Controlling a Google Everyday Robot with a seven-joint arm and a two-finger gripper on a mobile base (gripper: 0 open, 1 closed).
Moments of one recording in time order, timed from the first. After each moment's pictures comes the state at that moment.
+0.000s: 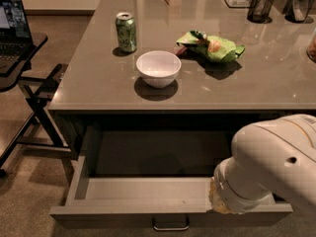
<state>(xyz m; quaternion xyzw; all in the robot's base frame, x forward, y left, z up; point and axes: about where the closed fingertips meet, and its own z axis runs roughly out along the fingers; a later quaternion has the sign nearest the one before) 0.330 -0.146 0.718 -0.78 0.62 0.00 0.08</state>
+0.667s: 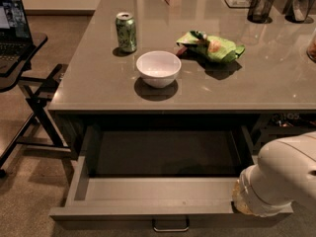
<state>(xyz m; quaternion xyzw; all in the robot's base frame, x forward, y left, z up) 0.337 -0.218 0.680 -0.74 0.67 -0.04 0.06</state>
